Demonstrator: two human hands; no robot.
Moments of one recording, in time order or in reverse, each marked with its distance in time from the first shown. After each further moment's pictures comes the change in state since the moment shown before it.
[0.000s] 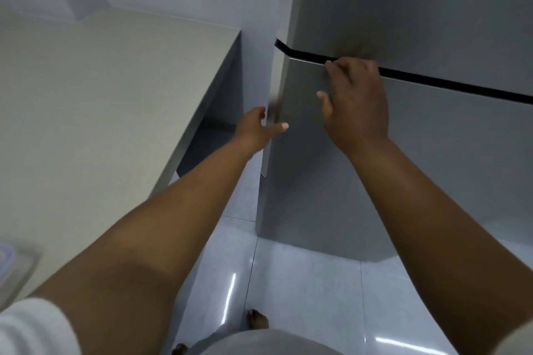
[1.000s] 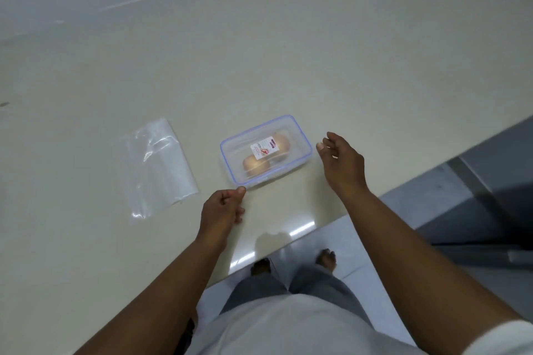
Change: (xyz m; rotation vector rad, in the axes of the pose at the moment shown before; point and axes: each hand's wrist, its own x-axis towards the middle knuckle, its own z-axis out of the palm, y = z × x) left_hand -0.418 -0.321 -0.280 -0.597 1.032 -0.789; right_hand -0.120 -0.505 0.146 1.064 -1.003 0.100
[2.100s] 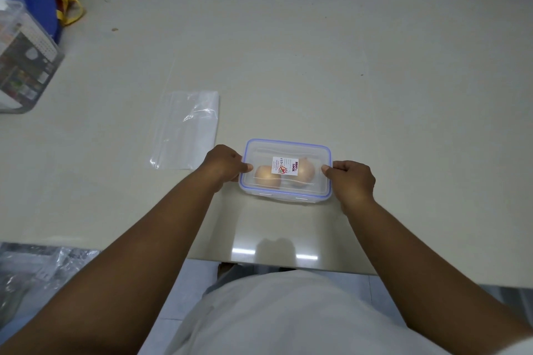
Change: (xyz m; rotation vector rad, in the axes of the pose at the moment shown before) left_hand 0.044 0.074 0.007 0.160 0.218 -0.206; right_hand 0.083 -0.020 0.019 -0.143 -0.292 0.128
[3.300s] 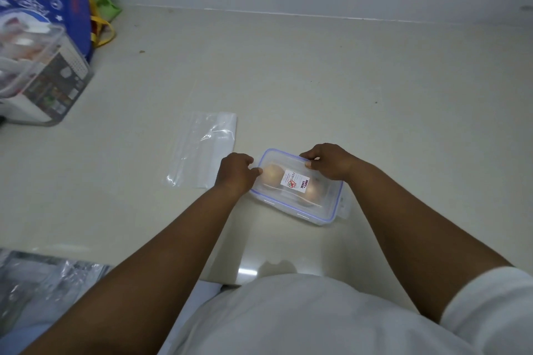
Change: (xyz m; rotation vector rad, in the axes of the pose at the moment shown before) left_hand 0.010 0.010 -0.007 0.256 0.255 0.253; right_hand 0.056 -0.092 0.042 -0.766 -0.633 -0.630
